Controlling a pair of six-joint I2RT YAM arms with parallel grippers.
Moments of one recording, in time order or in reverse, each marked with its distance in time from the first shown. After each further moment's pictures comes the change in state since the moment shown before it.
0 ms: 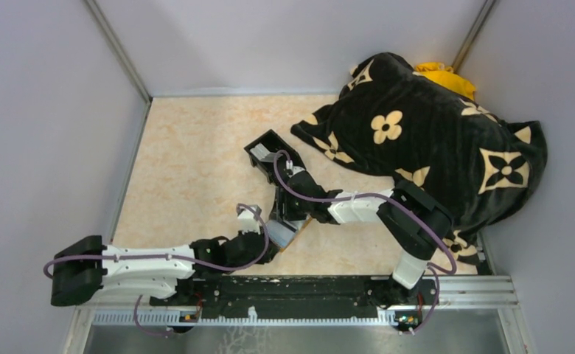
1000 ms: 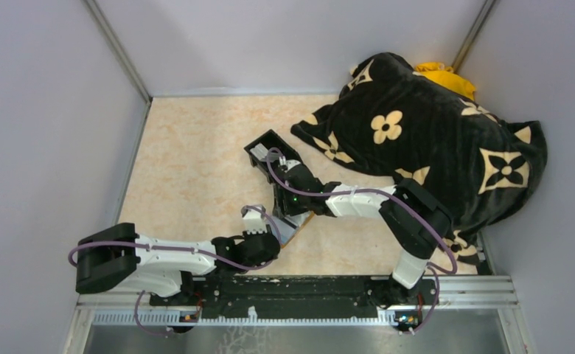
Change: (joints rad) left arm -0.033 0.273 0.080 -0.024 -0.127 -0.121; right arm -0.024 0.013 0.105 -0.148 0.017 -0.183
